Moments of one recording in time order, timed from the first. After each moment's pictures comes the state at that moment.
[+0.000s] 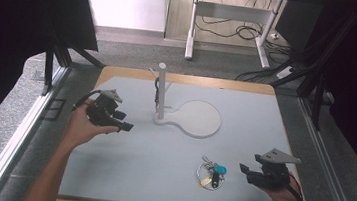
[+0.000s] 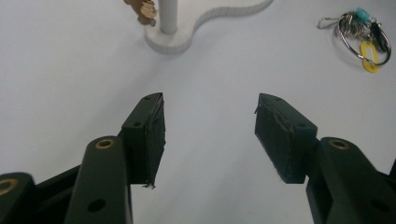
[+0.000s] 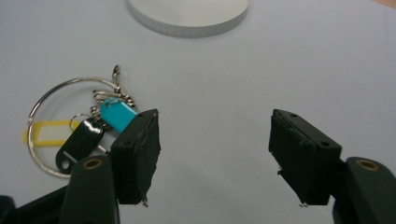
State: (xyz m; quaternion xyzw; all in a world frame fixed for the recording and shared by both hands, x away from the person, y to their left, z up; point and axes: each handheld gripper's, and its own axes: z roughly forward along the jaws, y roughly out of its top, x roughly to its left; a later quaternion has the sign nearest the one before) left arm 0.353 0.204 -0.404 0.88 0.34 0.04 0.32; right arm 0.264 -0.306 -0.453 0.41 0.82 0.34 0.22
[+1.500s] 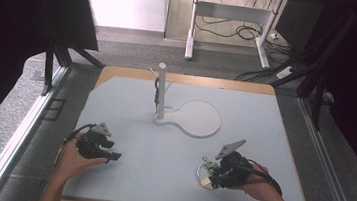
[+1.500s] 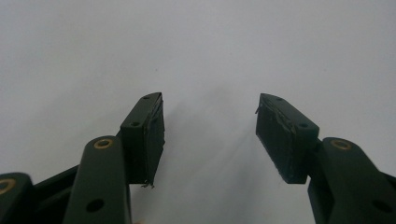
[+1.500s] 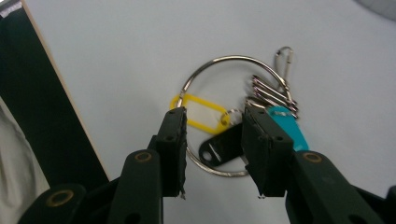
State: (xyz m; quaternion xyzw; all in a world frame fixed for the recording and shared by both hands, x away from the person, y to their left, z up) left arm 0.303 0.229 -0.487 0.89 0.36 0.04 0.29; right arm 0.281 -0.208 -0.445 0.27 0.94 0.23 0.02
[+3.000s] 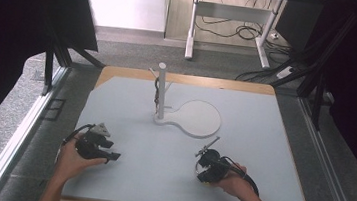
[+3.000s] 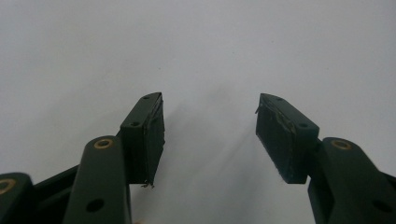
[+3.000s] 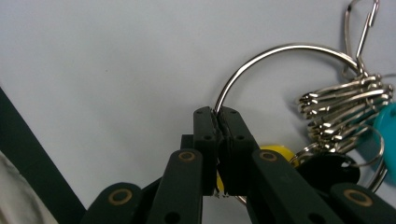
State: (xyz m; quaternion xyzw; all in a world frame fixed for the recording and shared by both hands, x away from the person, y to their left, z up) left arm 0.302 0.230 -0.487 0.89 0.36 0.05 0.29; right arm 0.298 -0.162 -0.482 0.33 0.93 0.15 -0.02
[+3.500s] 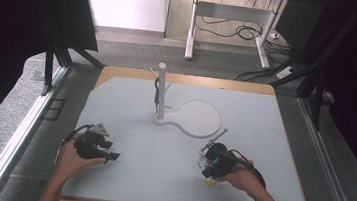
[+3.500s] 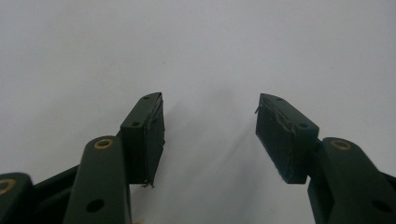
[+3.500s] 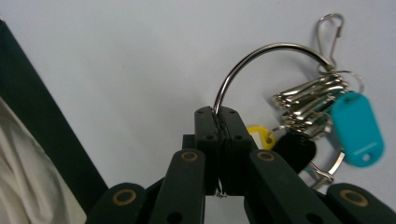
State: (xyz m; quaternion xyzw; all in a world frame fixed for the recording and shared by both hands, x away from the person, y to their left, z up) left arm 0.303 0.235 -0.490 0.88 0.37 0.04 0.30; right arm 0.308 -0.176 -0.454 0.31 0.93 0.16 -0.04
